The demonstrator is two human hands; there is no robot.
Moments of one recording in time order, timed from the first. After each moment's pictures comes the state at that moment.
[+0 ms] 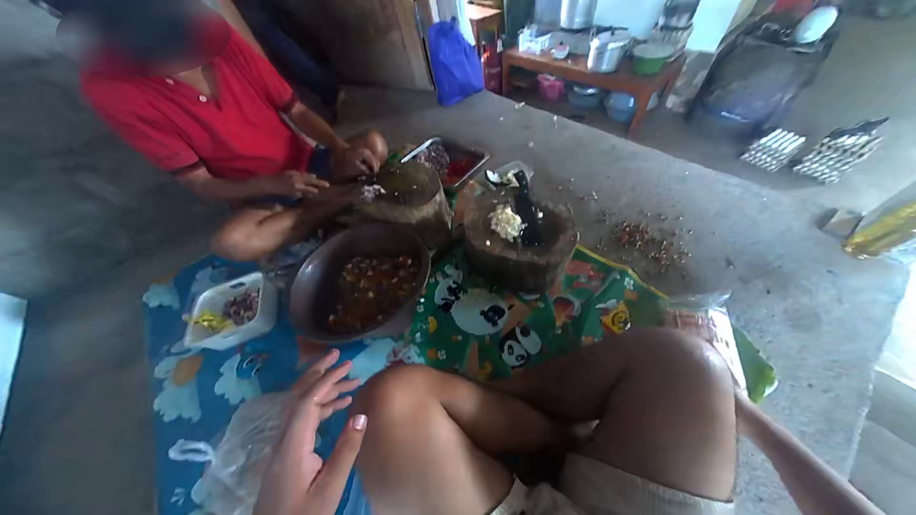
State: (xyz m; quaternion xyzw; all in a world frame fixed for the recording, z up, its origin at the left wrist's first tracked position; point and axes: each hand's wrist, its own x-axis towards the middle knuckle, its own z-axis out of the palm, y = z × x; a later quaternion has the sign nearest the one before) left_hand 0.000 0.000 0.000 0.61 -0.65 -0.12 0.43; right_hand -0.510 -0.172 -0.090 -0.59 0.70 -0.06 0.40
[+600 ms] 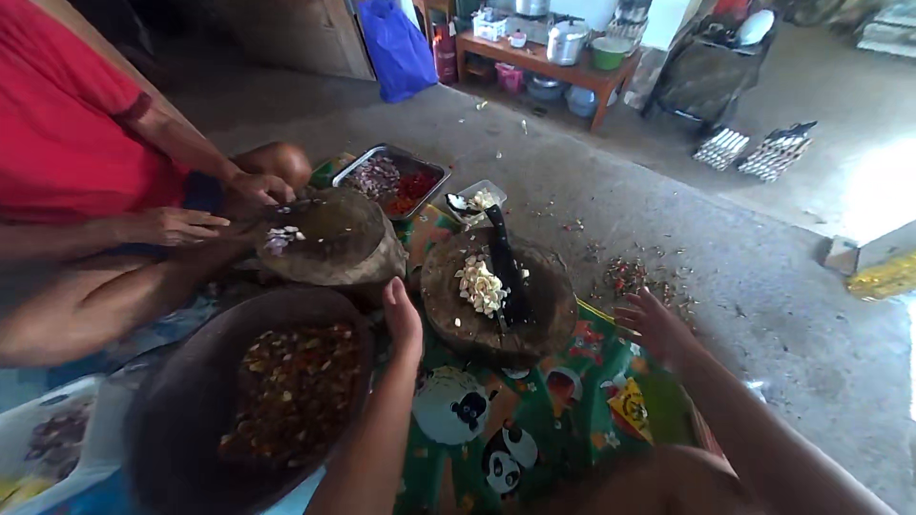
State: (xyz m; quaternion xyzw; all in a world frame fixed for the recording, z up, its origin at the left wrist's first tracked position) left_hand -0.020 -0.459 -0.159 0.70 -0.32 -0.32 0.55; right_hand -0.443 -0.468 -0.147 -0.31 0.64 -0.37 0.60
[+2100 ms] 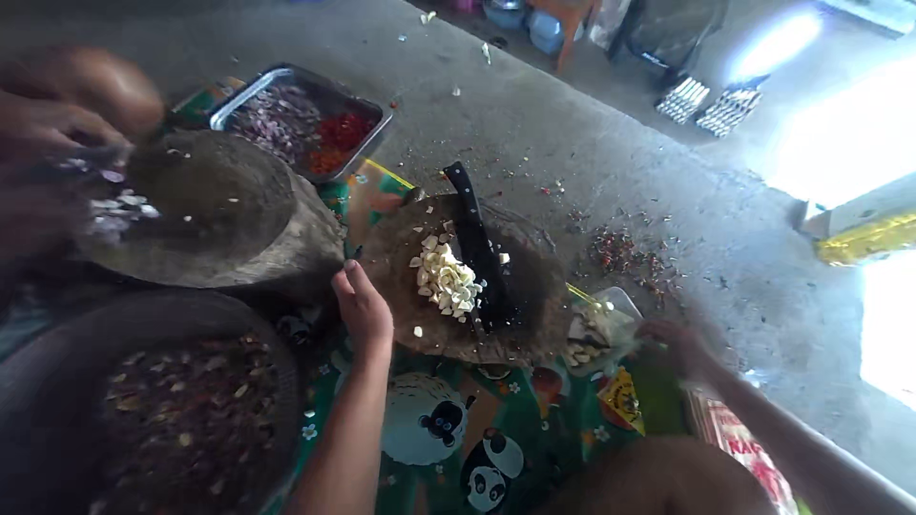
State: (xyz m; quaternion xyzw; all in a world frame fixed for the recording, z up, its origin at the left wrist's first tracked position) left_hand -0.043 -0.490 -0.167 0.76 -0.33 -0.29 0.49; right_hand -0.524 -0.435 -0.192 -0.71 0.65 -0.05 0.28
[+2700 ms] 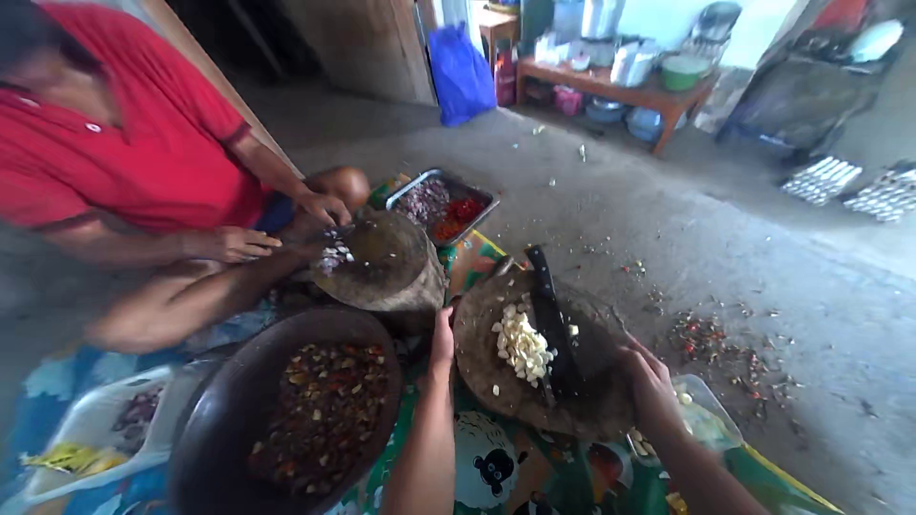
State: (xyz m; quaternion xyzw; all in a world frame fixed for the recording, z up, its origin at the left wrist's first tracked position) left_hand -0.014 -0.501 -0.172 0.67 -0.30 -0.37 0.58; right_hand -0.330 -0.489 -0.172 -0.47 0.57 -0.48 0.49
